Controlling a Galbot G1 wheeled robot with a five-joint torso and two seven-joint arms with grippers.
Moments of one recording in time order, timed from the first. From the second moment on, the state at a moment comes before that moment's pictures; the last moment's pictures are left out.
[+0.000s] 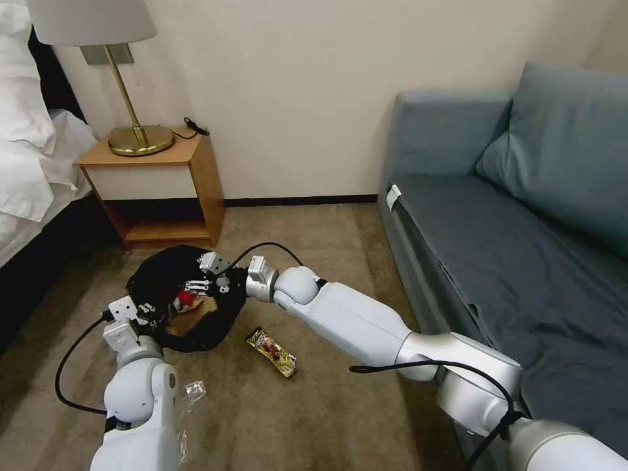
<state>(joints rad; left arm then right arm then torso) 1.24 -1.55 -0.78 -1.90 -0.20 0.40 -0.35 -0.23 1.53 -0.66 1.01 0.57 0.22 -0.45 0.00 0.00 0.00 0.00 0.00</state>
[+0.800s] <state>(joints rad) 1.25 -1.54 -0.80 -1.90 -0.22 0.39 -0.35 -0.17 1.50 -0.43 0.89 0.45 0.14 -0.24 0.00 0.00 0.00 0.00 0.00</state>
